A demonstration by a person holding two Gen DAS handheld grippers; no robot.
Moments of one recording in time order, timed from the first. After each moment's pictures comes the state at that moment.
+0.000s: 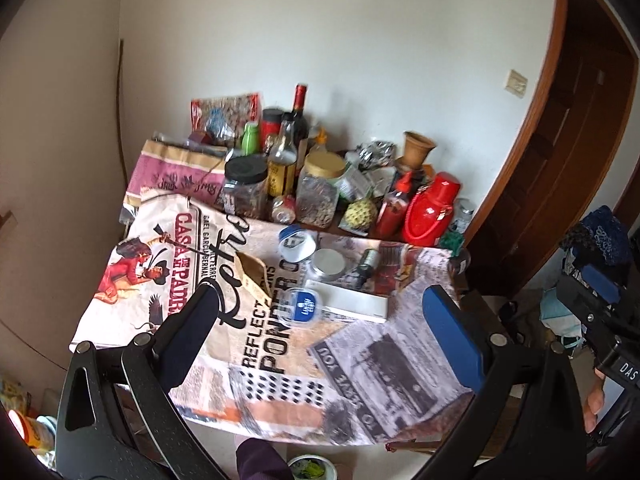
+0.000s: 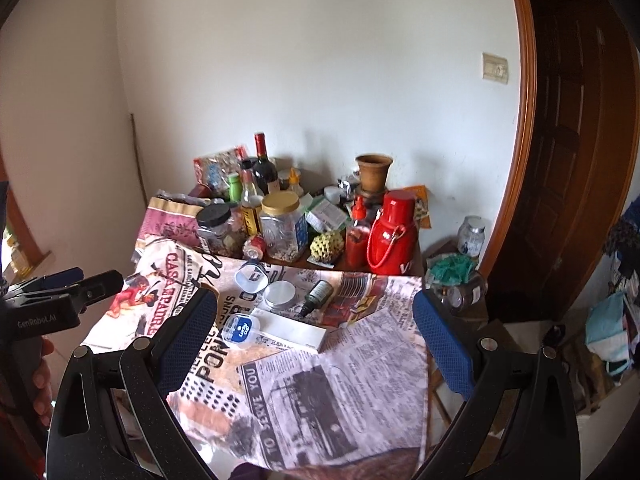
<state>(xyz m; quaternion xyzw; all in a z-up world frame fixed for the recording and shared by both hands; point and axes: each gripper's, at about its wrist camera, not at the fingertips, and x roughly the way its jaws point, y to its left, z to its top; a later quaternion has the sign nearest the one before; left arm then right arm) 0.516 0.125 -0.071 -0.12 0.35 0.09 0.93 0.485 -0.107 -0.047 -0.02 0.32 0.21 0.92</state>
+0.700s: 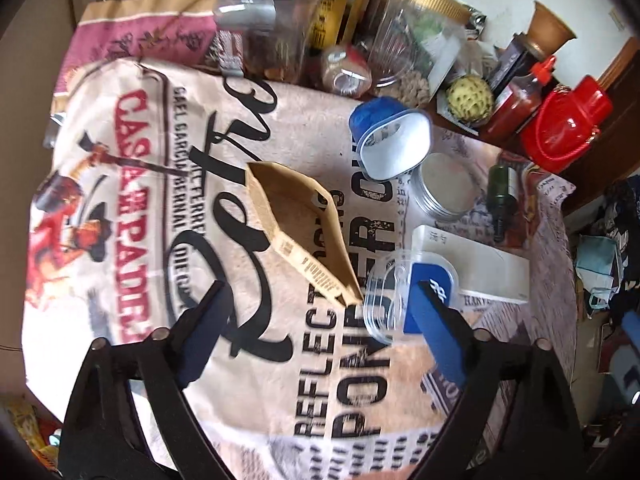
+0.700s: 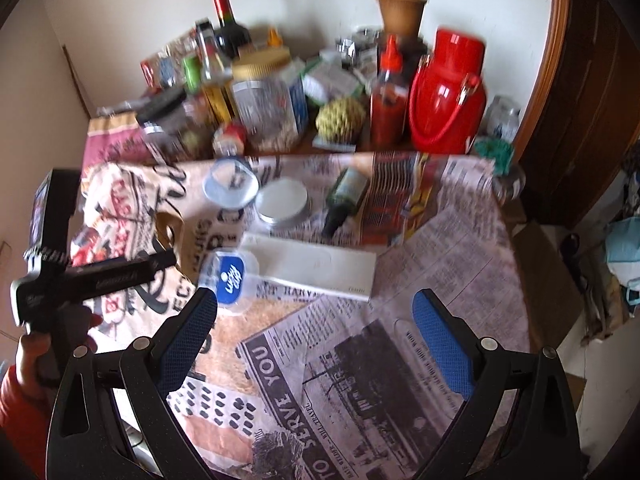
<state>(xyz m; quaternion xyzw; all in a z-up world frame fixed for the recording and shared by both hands) 0.679 0.225 -0.288 -0.14 0.54 0.08 0.82 0.572 -0.019 -0.199 -0.01 0.51 0.17 0.84</state>
